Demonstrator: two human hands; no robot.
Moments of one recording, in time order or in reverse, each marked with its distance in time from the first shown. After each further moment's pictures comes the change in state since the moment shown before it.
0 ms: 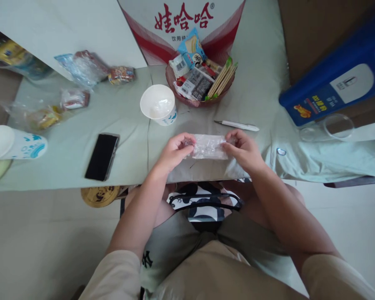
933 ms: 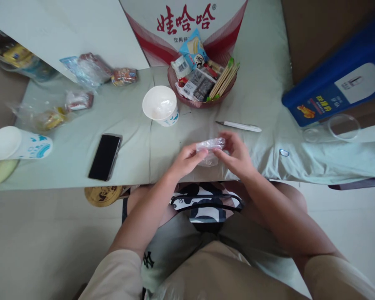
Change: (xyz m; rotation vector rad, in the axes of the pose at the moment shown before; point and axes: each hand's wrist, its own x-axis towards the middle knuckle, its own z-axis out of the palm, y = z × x) left_hand -0.013 -0.020 0.031 0.135 -0.117 0.076; right_hand -0.011 0.008 0.029 -0.179 0.087 -0.226
